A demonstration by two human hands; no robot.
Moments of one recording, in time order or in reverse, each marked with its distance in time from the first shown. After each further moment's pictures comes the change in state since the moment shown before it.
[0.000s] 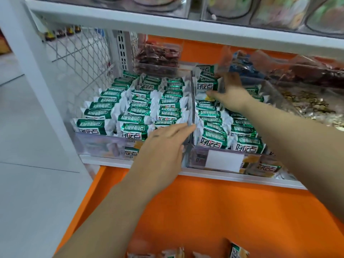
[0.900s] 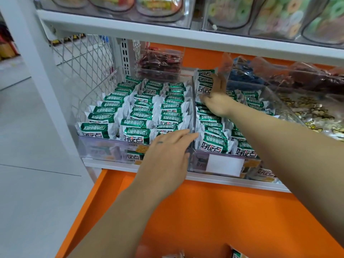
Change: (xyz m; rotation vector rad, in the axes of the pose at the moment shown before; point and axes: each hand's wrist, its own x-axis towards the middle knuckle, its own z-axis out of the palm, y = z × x) left_hand -0.002 0.007 0.001 0.010 -0.016 -0.043; right_hand 0.000 -0.026 0.013 -0.036 -0.158 0.033
